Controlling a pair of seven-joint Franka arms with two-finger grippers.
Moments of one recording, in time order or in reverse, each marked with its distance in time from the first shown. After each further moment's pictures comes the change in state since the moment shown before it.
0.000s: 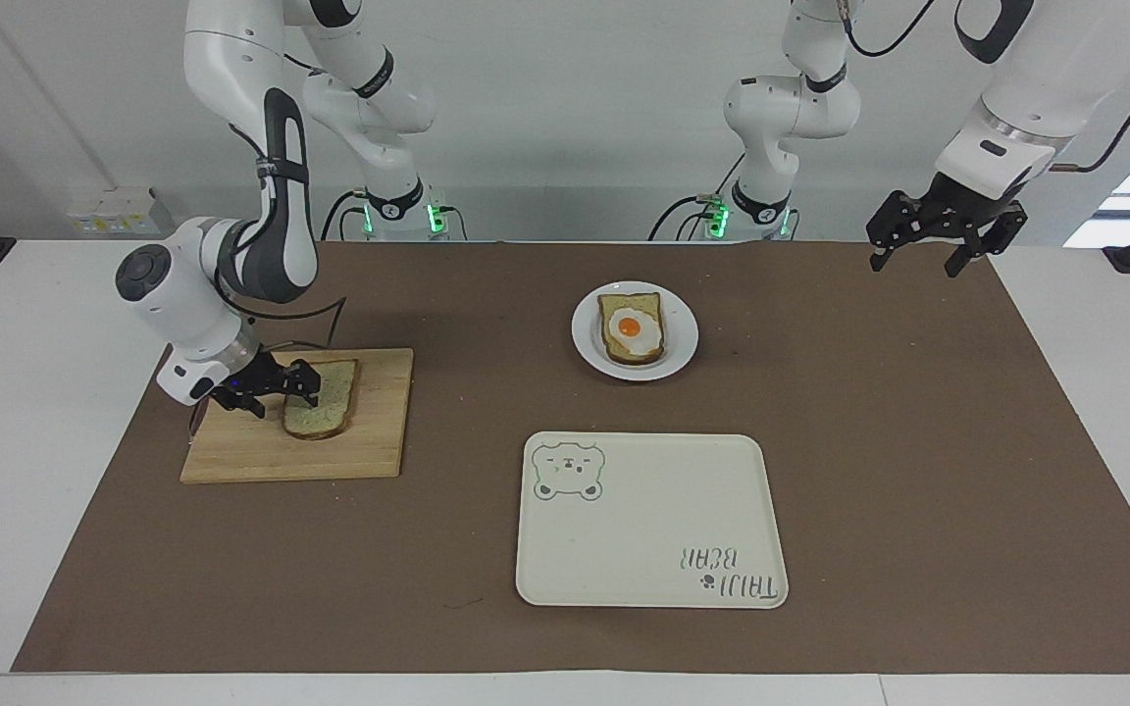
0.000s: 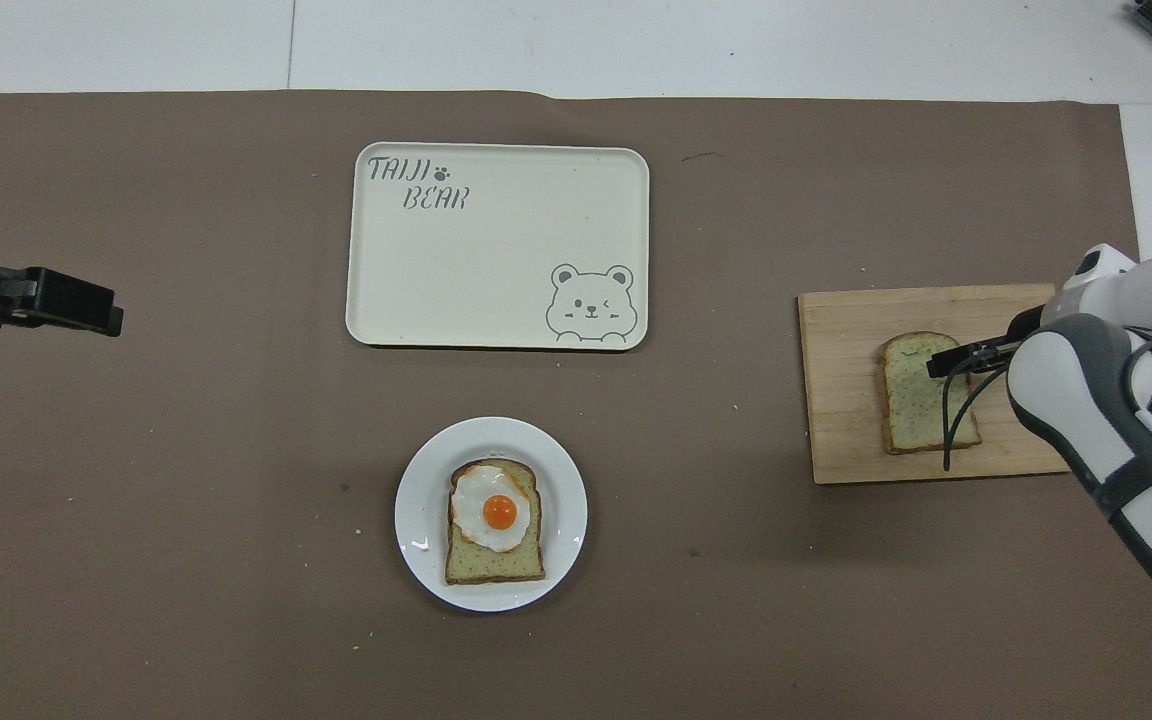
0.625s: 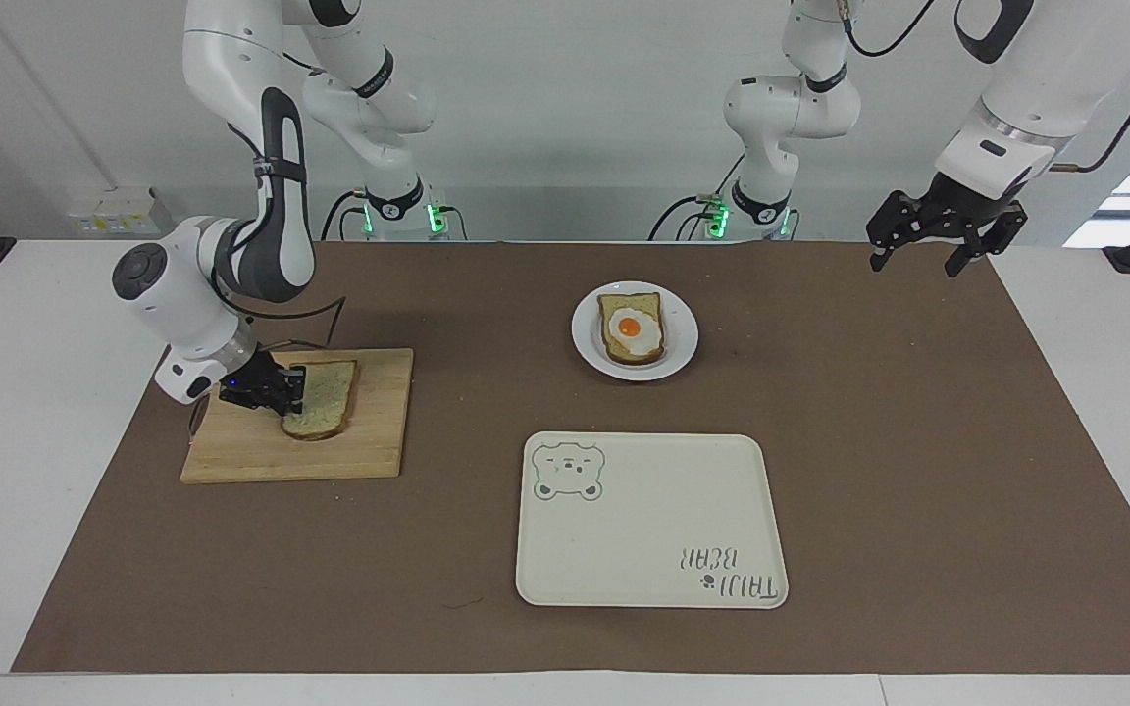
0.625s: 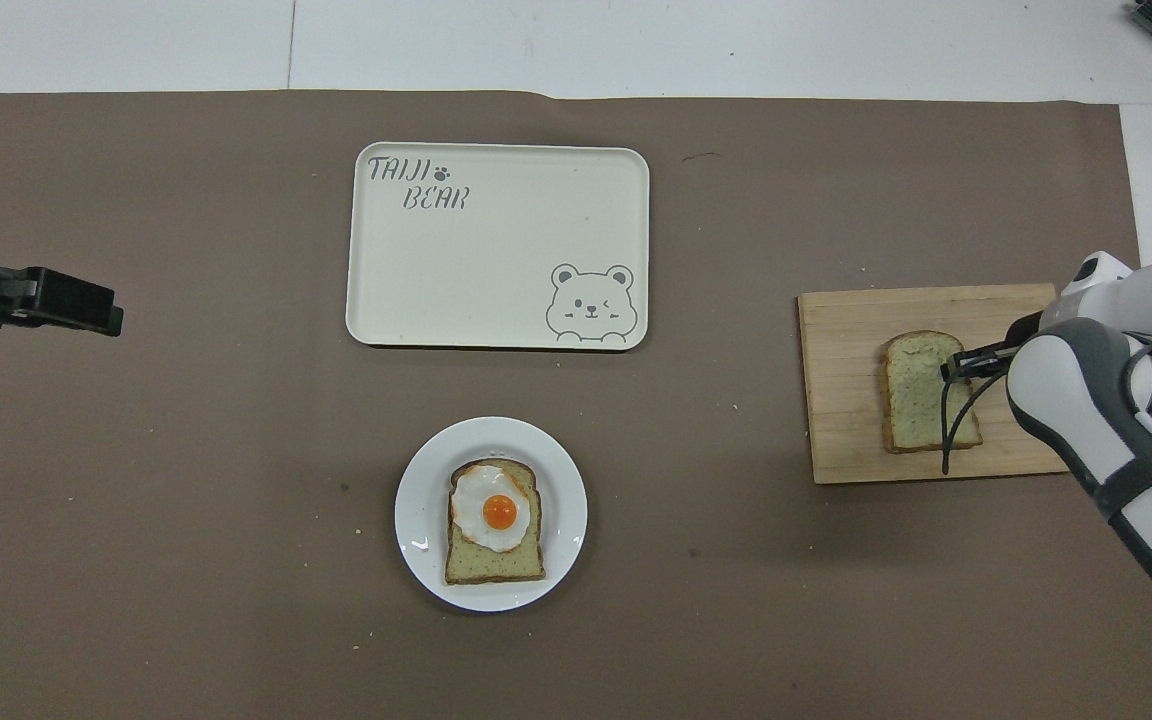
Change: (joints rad) left arm 0.000 0.000 0.000 0.000 0.000 0.000 0.000; right arm -0.005 -0.004 -0.002 -0.002 0.017 0.001 0.001
